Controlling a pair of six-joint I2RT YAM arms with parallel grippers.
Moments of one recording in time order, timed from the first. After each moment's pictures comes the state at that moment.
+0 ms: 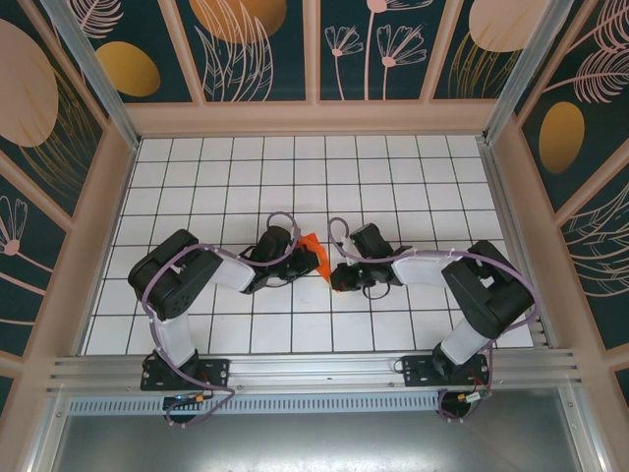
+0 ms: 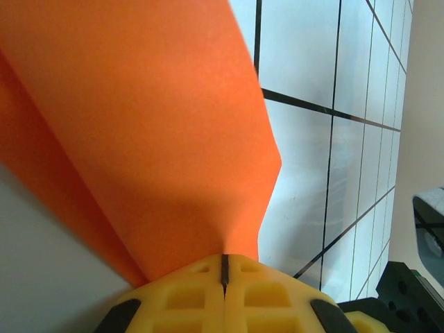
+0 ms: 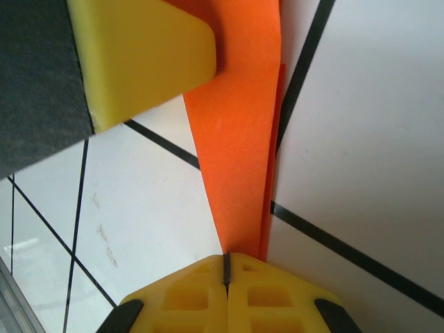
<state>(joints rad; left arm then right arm) -0.69 1.87 0.65 0.53 0.36 -1.08 0.67 1.60 0.64 -0.08 -0.48 0.47</state>
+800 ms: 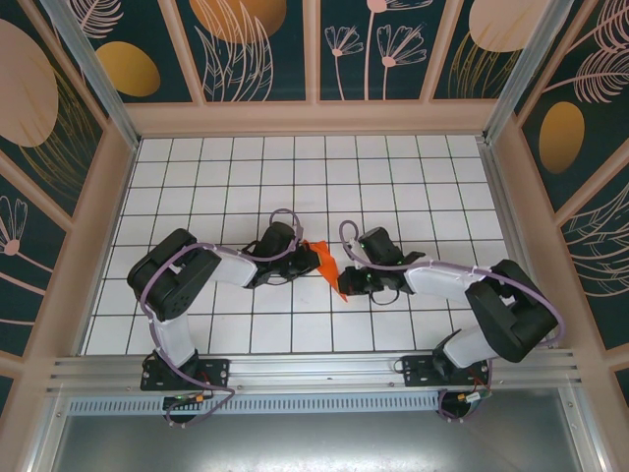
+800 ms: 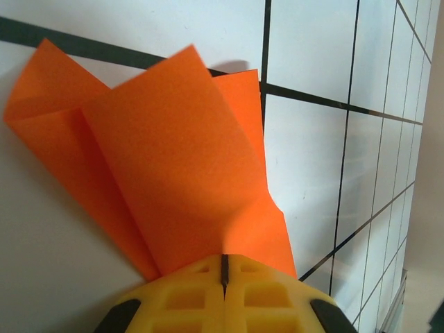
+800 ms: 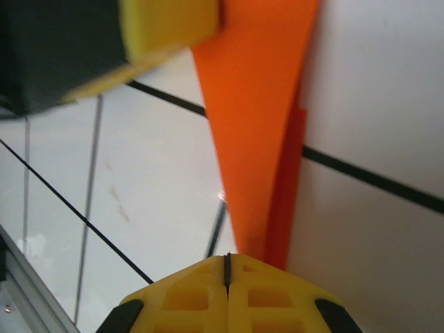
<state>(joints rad) -0.69 1.86 0.71 0.40 0.36 -1.04 0.67 1.45 0.60 -0.14 -0.45 0.51</state>
